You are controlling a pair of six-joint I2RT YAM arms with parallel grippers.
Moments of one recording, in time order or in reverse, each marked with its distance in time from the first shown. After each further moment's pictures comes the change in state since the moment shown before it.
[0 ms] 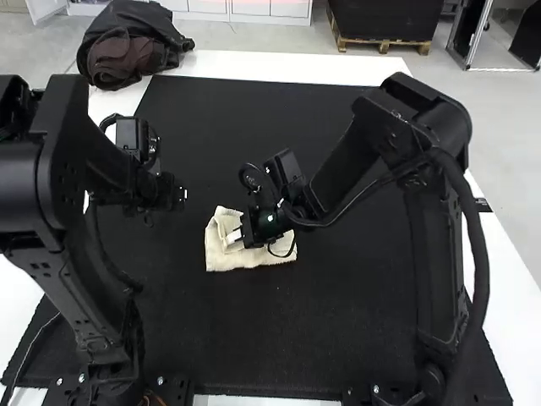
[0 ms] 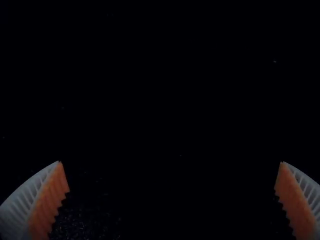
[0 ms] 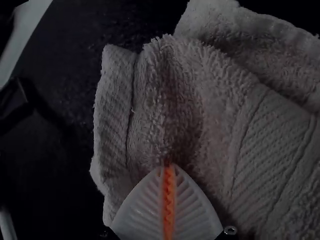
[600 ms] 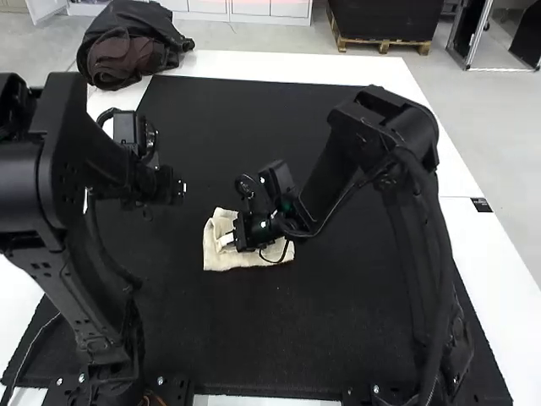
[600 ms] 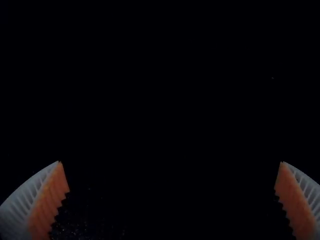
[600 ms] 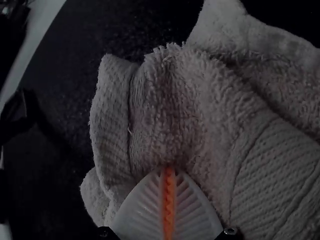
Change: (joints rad) left arm 0.011 0.000 0.037 -0.015 0.023 0.003; right arm 0.004 0.153 0.055 0.182 -0.051 0.064
